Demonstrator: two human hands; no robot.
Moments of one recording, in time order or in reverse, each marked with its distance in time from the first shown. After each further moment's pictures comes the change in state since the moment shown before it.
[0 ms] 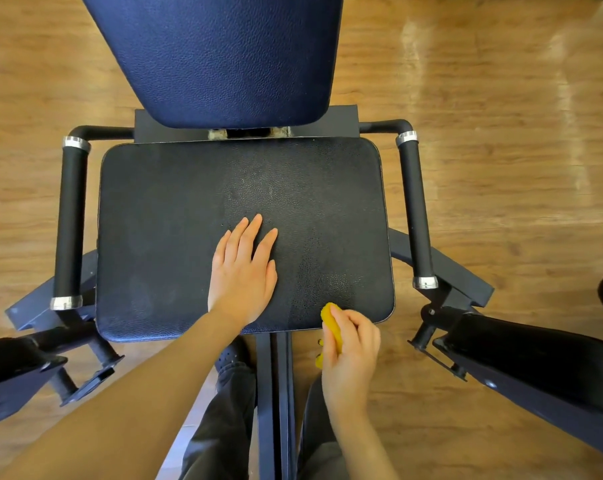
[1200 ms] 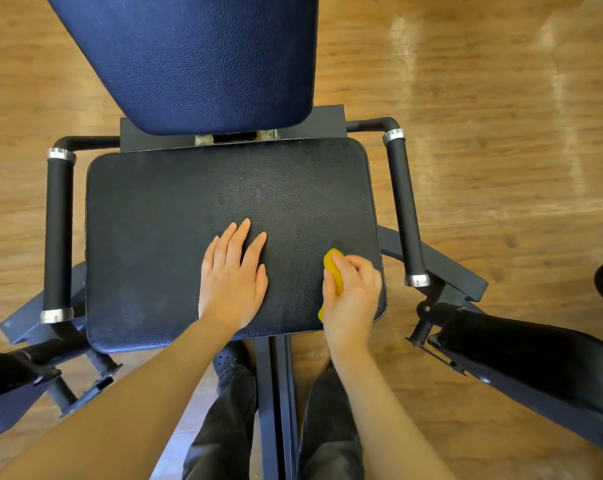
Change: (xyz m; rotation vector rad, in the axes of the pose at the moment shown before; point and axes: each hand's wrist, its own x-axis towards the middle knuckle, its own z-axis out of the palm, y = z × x) left_hand 0.000 0.001 0.002 -0.028 0.013 -0.009; right_hand 0.079 -0.012 0.008 0.037 -0.011 0.042
